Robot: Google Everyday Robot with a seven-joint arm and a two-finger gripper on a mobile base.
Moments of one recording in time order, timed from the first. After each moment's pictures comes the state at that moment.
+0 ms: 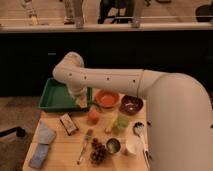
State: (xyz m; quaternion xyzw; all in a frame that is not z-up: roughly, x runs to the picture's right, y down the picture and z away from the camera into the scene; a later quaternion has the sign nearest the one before) arm -0.114 0.062 0.752 0.02 0.29 0.96 0.06
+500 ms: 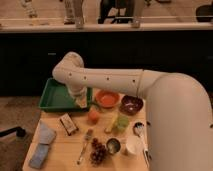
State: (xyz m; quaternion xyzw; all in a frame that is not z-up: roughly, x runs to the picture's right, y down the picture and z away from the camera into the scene) arm -0.115 0.062 0.752 0.02 0.29 0.95 0.06
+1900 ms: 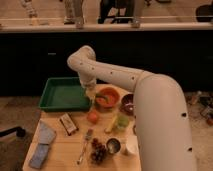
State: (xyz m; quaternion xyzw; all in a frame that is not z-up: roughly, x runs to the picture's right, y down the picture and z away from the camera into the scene) arm -0.062 0.027 0.821 0.04 0.32 0.95 -0.01
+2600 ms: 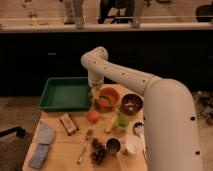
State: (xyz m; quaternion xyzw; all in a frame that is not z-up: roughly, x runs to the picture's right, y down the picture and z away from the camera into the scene) arm -0.047 0.024 0.842 -0.01 0.33 0.94 -0.05
